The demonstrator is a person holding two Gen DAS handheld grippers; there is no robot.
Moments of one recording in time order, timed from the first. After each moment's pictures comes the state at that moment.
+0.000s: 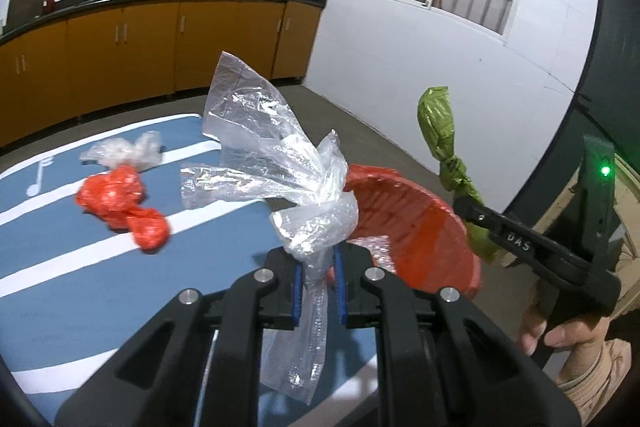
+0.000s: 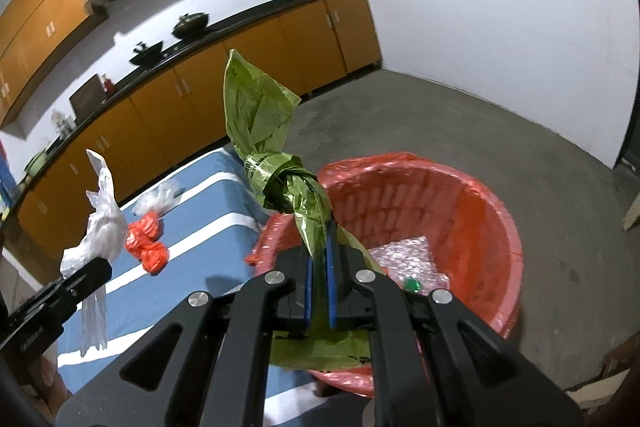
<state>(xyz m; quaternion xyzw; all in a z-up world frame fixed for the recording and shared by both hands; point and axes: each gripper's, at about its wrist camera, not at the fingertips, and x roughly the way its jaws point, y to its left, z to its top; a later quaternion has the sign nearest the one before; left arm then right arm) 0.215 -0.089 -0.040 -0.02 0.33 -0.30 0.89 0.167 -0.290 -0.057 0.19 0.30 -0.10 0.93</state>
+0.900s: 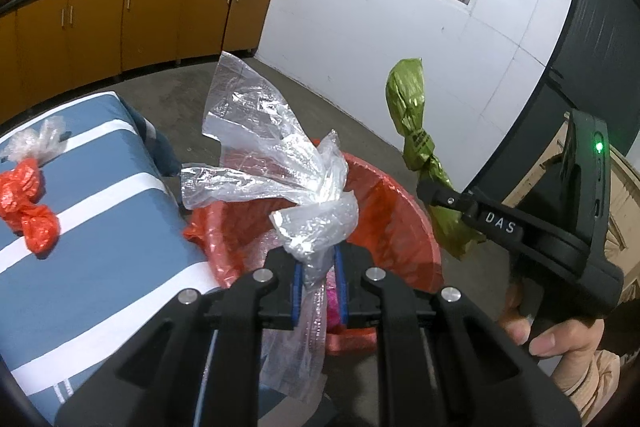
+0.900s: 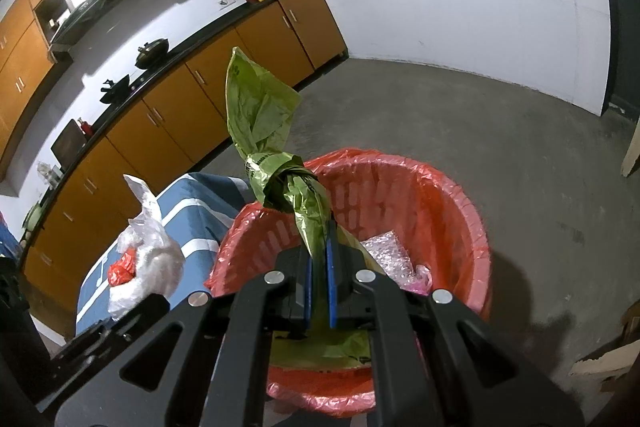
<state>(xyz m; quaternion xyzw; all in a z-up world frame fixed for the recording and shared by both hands) 0.235 -0.175 -0.076 -0.01 0.37 -0.37 0.85 0.164 -0.345 -0.077 0.26 0.30 -0.13 0.91</state>
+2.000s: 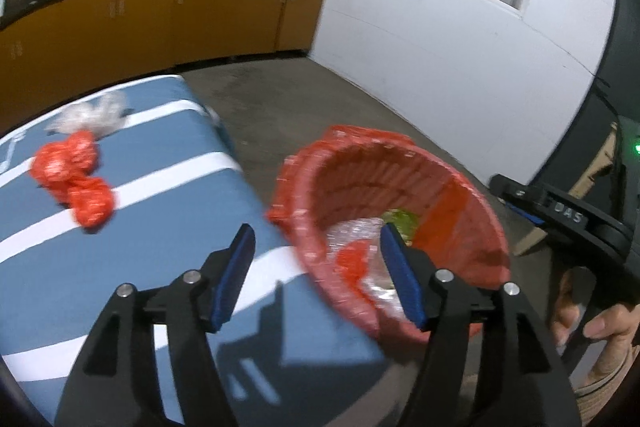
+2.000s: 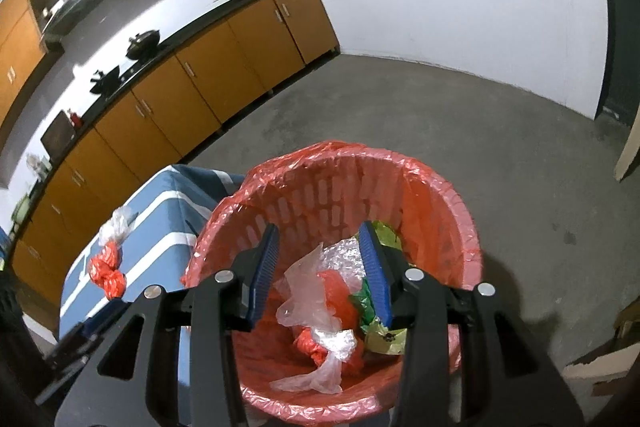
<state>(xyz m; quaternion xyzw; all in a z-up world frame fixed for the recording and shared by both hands) 0.249 -0.127 -0.098 0.00 0.37 -0.27 0.89 0.168 -0.343 -0.085 0.23 0.31 -0.14 0.91</state>
